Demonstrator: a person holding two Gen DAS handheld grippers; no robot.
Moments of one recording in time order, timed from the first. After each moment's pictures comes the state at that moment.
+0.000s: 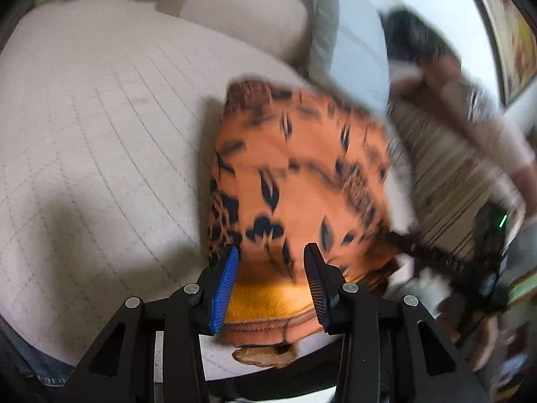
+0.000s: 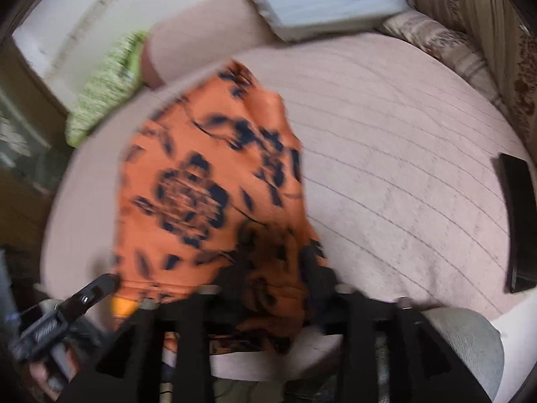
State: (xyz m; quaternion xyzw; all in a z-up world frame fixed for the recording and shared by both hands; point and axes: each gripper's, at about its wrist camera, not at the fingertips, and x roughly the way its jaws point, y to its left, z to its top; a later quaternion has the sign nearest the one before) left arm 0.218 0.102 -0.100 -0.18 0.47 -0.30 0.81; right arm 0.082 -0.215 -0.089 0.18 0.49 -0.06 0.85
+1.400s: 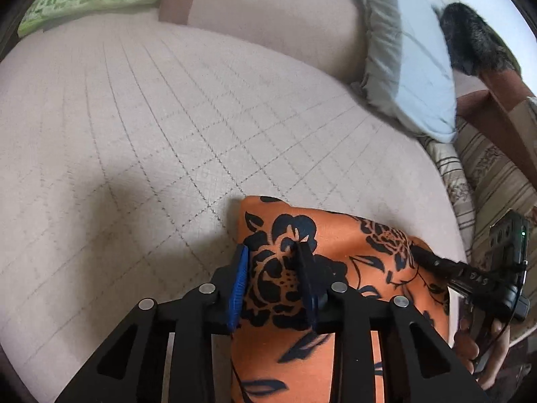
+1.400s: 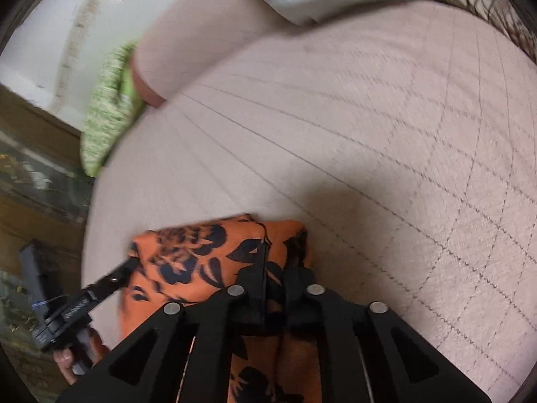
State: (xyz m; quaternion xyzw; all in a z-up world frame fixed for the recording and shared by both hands) left arm 0.366 -0.005 -0.108 -0.11 0.50 -0.22 0.83; right arm 0.254 -0.290 -0.141 0.27 0.52 0.02 0.81
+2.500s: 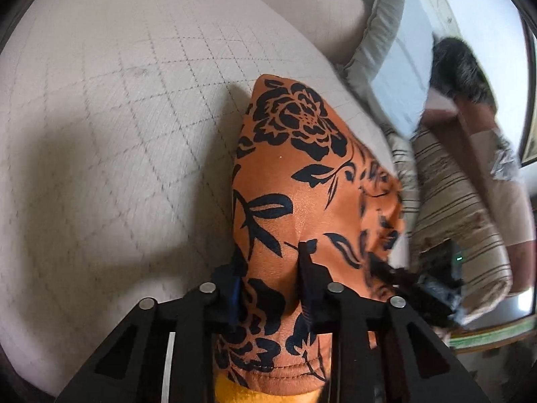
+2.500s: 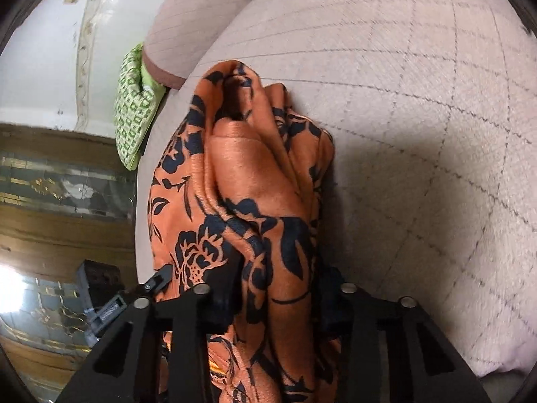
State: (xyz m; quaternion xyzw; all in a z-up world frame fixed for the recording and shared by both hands) left arm 0.270 0.057 -0.147 -0.27 0.55 -0.27 0.74; right arm 0.163 -0.263 -0.162 0.39 0.54 0.07 0.75
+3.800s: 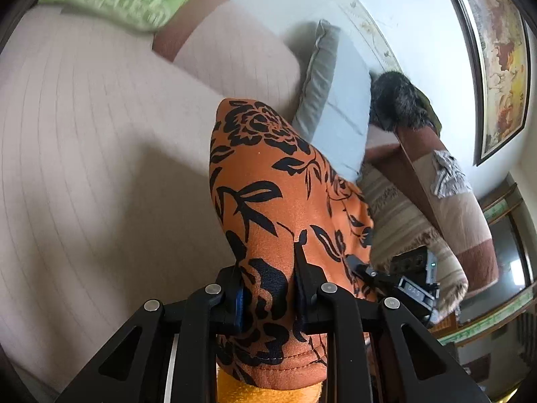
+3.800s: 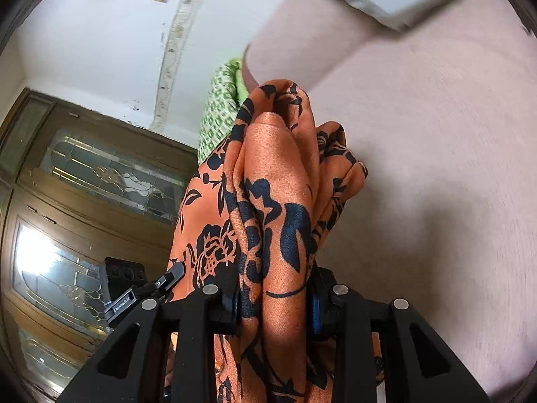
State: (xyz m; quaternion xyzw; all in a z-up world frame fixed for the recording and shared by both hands) left arm 0.257 0.142 -0.023 -0.27 0.44 -0.34 0.78; right arm 0.225 -0.202 -0.070 0.39 0.43 0.18 0.79
